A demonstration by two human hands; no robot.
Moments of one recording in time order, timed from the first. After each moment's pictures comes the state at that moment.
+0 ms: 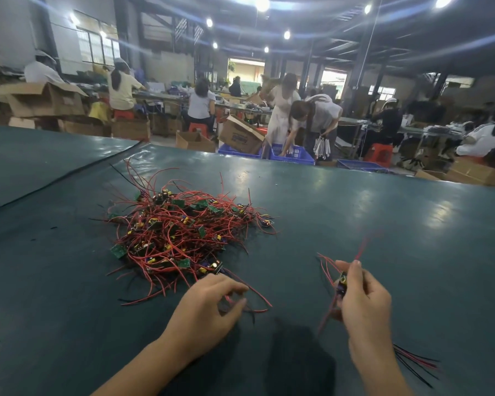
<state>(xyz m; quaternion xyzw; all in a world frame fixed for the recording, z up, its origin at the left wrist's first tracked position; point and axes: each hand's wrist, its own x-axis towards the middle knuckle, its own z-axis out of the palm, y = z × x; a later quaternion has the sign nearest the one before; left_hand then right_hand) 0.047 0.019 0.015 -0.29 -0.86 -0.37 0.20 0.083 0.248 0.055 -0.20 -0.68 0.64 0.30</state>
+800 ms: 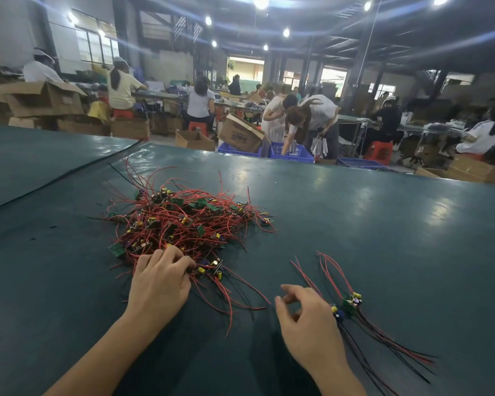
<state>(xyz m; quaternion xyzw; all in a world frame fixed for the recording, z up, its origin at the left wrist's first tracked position) 0.015 -0.029 0.017 -0.11 -0.94 -0.11 0.29 0.089 0.211 0.013 -0.07 -0.92 0.36 0.17</state>
